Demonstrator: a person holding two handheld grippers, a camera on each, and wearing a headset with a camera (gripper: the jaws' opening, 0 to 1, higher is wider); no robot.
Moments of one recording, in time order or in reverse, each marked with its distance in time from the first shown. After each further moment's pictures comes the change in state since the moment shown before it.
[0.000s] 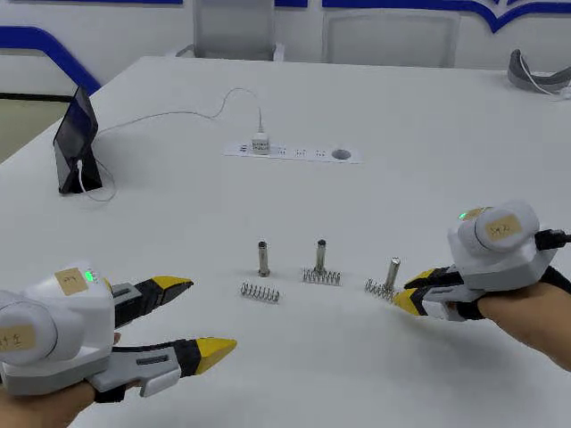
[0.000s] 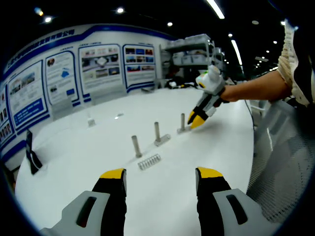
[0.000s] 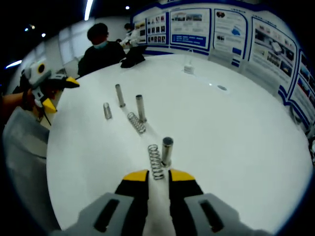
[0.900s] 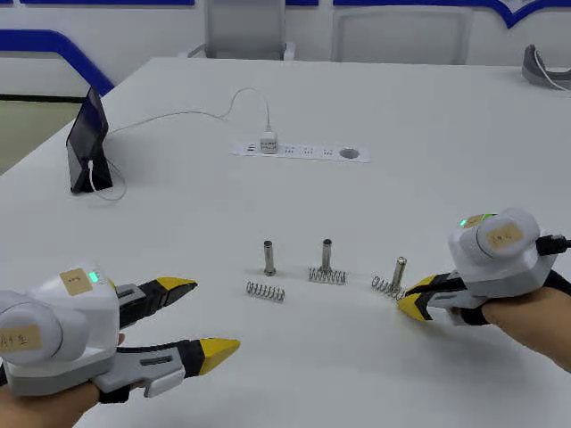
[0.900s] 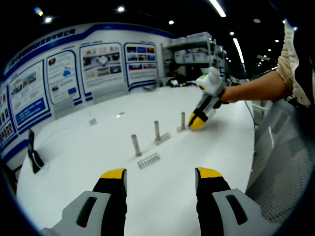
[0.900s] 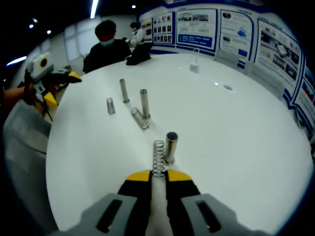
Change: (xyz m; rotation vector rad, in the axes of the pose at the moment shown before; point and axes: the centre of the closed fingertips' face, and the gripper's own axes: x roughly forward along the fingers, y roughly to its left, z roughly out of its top) left arm -0.002 -0.001 -0.002 0.000 0.017 0.019; right arm 0.004 0.003 -0.005 -0.032 -0.001 0.035
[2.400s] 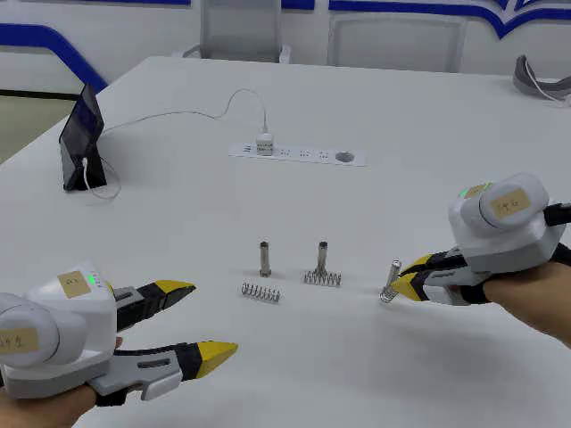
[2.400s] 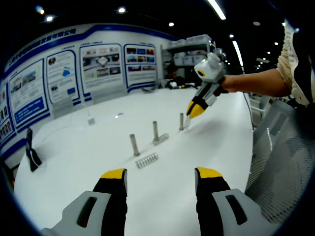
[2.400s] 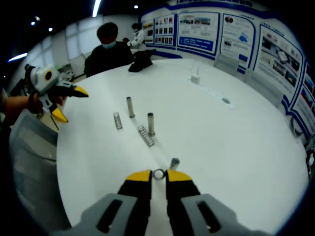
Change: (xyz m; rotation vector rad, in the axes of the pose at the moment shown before) left arm 0.001 -0.004 -0.002 -0.013 -0.018 -0.015; right arm -0.030 0.011 0.039 -0.026 0.000 -0.017
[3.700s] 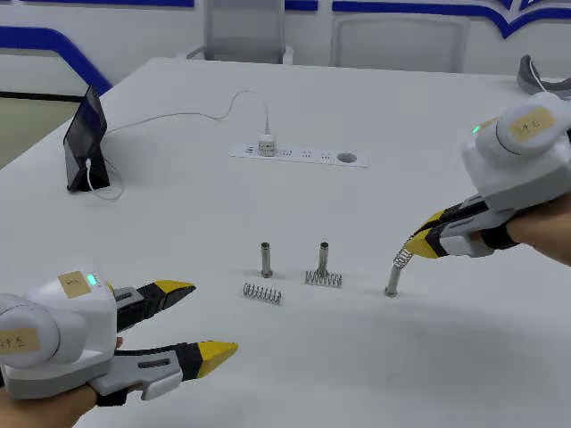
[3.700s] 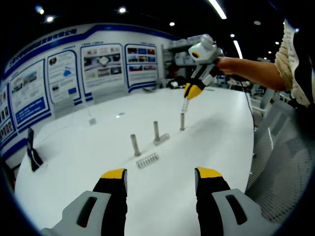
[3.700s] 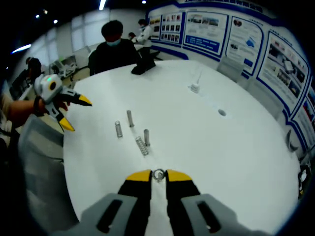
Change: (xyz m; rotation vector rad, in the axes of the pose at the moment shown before) left arm 0.000 0.001 0.001 0.000 0.002 0.013; right arm -0.032 -0.016 0.041 -0.069 0.056 0.010
